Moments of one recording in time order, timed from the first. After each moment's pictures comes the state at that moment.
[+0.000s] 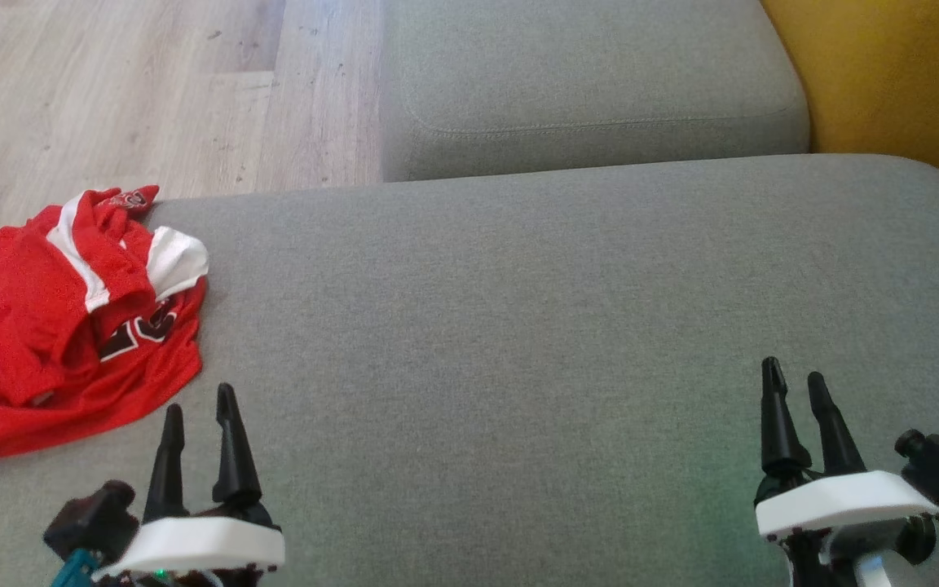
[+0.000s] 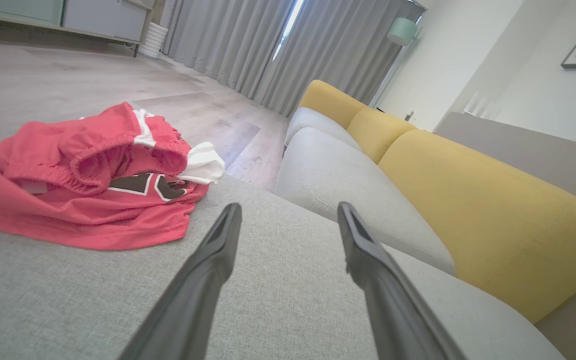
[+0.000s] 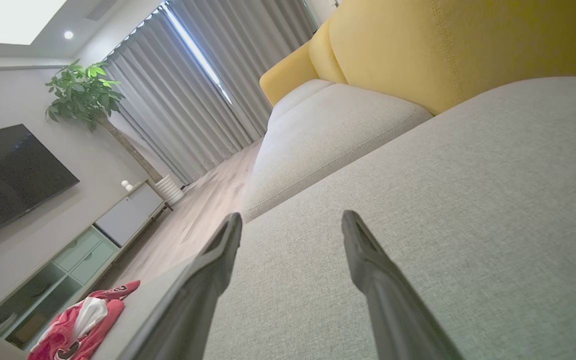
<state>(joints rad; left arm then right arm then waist) 0.05 0.05 -0.08 0.14 -0.57 -0.02 -0.13 0.03 -0.04 0.03 0.24 0.60 0.12 -0.13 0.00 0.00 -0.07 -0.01</state>
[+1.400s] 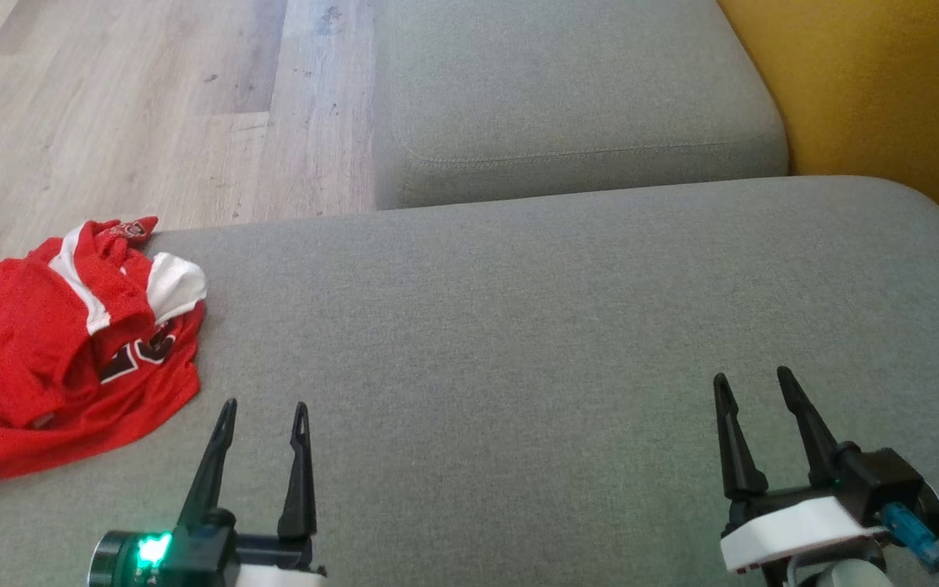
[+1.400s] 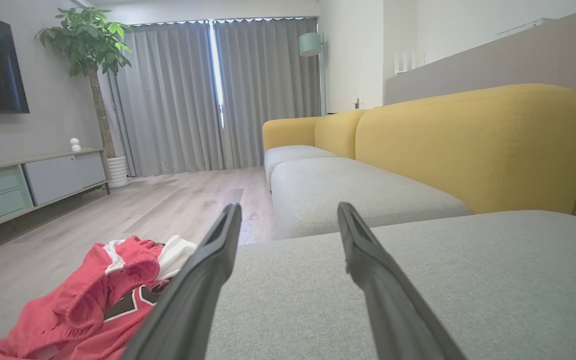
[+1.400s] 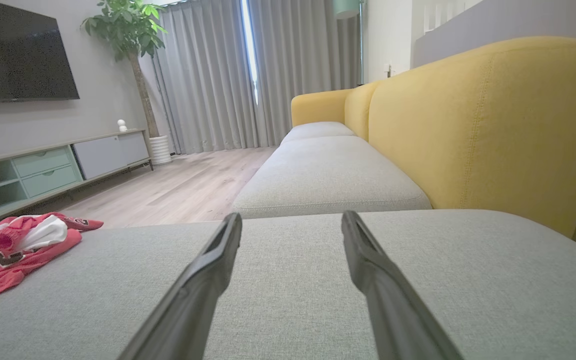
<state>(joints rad) 0.12 0.06 -0.17 0.09 -0.03 0.04 -0.25 0.06 -0.04 0.07 0.23 0.11 0.12 -0.25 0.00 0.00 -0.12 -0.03</state>
